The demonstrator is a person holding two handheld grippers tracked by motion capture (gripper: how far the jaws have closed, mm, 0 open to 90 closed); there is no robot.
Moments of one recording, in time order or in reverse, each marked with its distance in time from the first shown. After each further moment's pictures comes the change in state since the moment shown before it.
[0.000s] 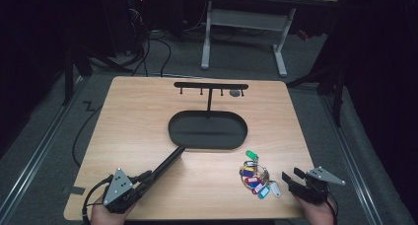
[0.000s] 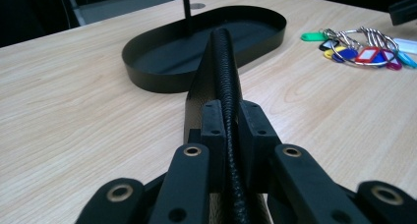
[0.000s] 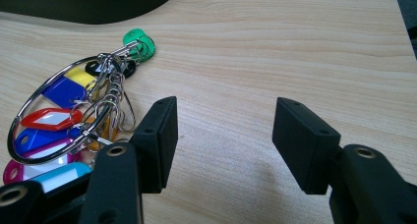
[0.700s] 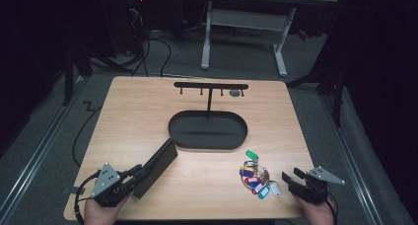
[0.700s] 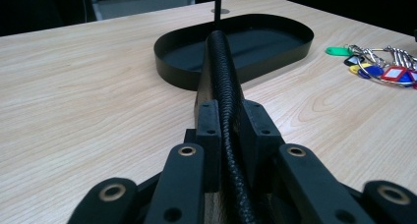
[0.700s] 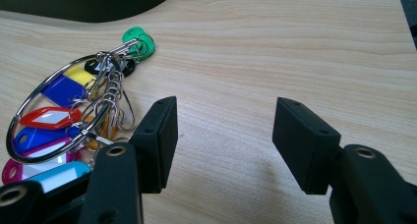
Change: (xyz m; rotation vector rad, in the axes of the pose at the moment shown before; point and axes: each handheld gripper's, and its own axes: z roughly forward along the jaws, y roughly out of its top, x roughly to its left) left arm 0.027 -0.009 -0.004 -0.025 0.031 -0.093; right arm 0.000 0.000 0.001 0.006 0.003 0.001
